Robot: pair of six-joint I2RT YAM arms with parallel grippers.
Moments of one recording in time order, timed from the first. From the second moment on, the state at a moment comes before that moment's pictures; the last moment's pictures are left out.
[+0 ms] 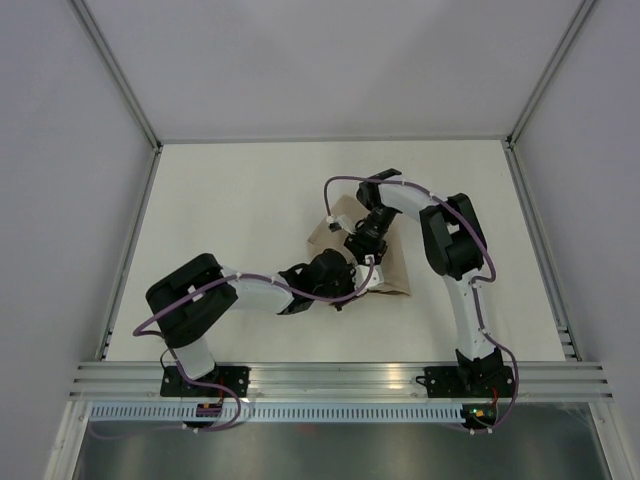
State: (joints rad) left arm -0.99 1.74 0.76 0.36 0.23 0.31; right arm 0.45 2.31 1.76 -1.37 -0.65 -0.80
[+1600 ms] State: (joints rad) left arm -0.76 1.78 0.65 0.62 0.66 -0.08; right arm 0.50 1.43 0.83 -0.47 -0.57 -0.82
